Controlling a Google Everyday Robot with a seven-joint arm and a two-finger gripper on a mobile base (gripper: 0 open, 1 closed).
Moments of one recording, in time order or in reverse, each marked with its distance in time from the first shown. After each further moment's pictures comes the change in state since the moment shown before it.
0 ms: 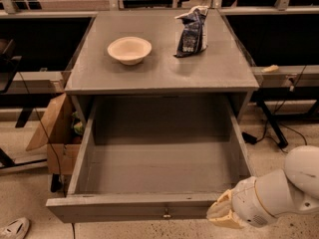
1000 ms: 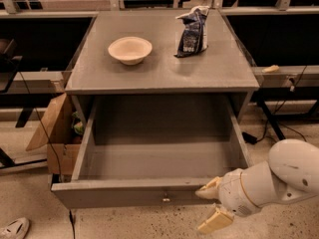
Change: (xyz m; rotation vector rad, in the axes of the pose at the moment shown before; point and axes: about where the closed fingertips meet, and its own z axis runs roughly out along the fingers) arm -0.030 -0.015 0.016 0.006 -0.038 -0.027
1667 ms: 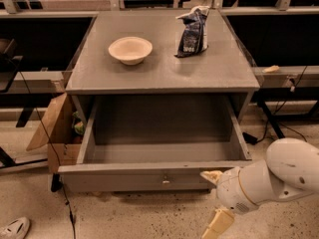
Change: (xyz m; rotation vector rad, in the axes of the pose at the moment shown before) arm -0.003 -0.007 0.004 0.006 -0.006 0.000
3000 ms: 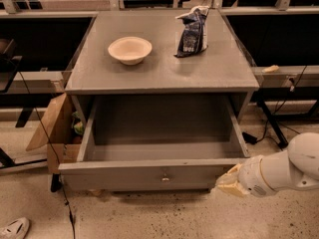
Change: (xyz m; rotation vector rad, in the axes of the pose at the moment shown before) arm 0.055 -0.076 -0.028 0.167 0.018 0.152
